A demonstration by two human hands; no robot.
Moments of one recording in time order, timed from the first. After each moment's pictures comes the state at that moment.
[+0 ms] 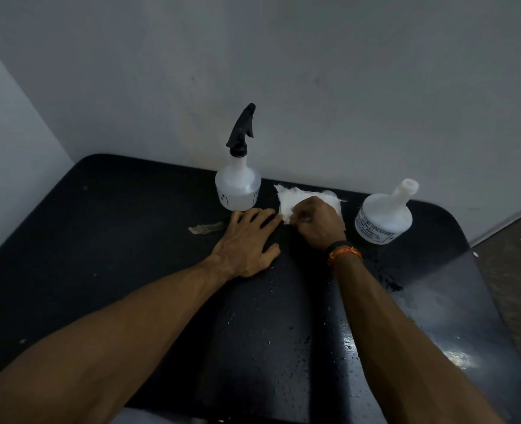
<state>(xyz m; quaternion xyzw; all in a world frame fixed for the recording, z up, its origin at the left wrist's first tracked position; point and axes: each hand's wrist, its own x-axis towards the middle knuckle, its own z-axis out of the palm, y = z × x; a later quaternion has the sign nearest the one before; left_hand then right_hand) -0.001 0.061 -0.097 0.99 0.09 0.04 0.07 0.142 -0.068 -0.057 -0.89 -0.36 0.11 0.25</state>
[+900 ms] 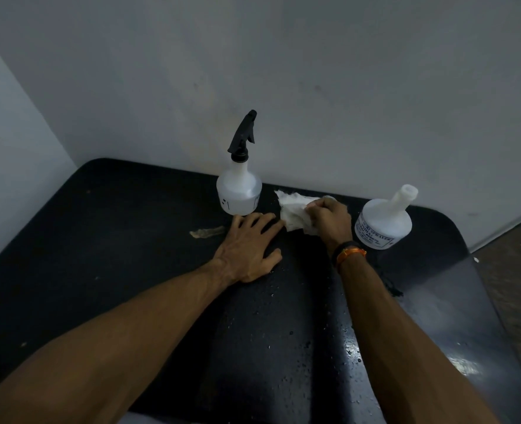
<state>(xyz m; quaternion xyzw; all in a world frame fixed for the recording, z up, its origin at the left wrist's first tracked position) 0.001 0.061 -0.101 0.99 0.09 0.04 0.05 0.148 -0.070 -0.054 -0.82 -0.11 0.17 0.53</state>
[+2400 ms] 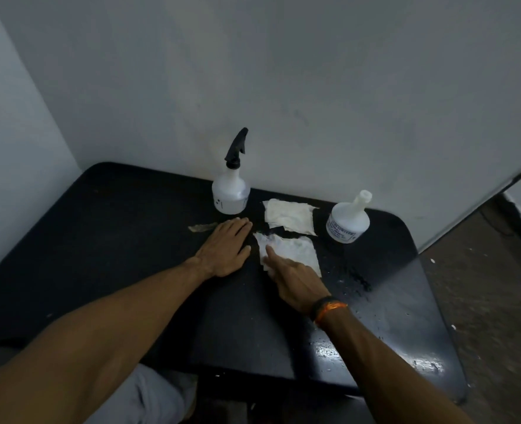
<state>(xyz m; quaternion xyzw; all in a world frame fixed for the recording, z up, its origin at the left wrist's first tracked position) -0.048 0.057 -0.079 0.98 0.12 0.02 0.16 0.032 -0.151 -0.043 -0.84 -0.50 0.17 0.11</state>
